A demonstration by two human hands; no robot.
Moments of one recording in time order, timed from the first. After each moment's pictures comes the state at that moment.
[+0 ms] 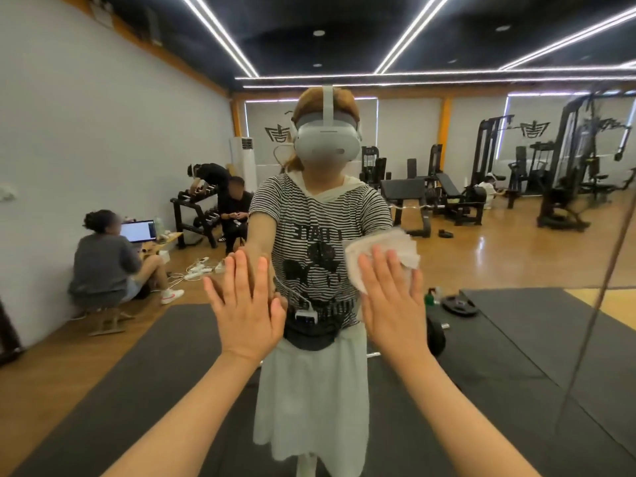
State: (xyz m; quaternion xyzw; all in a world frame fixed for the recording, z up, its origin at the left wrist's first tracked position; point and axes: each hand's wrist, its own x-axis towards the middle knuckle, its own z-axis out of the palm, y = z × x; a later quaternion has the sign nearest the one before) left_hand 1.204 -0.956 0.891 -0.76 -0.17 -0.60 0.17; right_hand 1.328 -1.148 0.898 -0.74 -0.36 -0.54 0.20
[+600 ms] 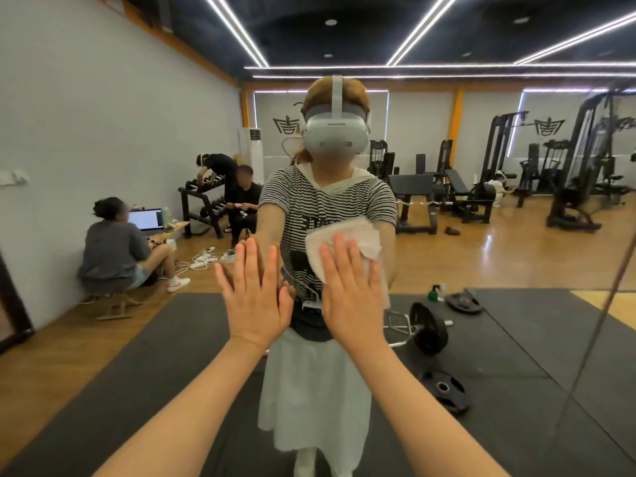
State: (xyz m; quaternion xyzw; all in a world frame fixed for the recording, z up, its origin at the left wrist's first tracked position) left_hand 1.204 -0.956 0.891 -0.77 -0.16 -0.59 0.17; right_hand 1.292 -1.093 0.903 -0.71 -0.39 -0.55 0.21
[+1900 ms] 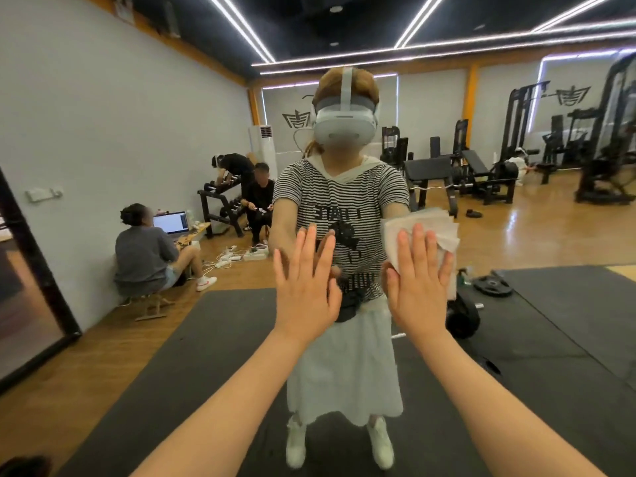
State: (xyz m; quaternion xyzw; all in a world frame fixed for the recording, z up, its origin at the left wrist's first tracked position) left_hand 1.159 -0.959 0.906 -0.84 -0.11 -0.50 0.14; right_hand 1.288 -1.095 0.883 -0.73 -0.31 -0.54 0.27
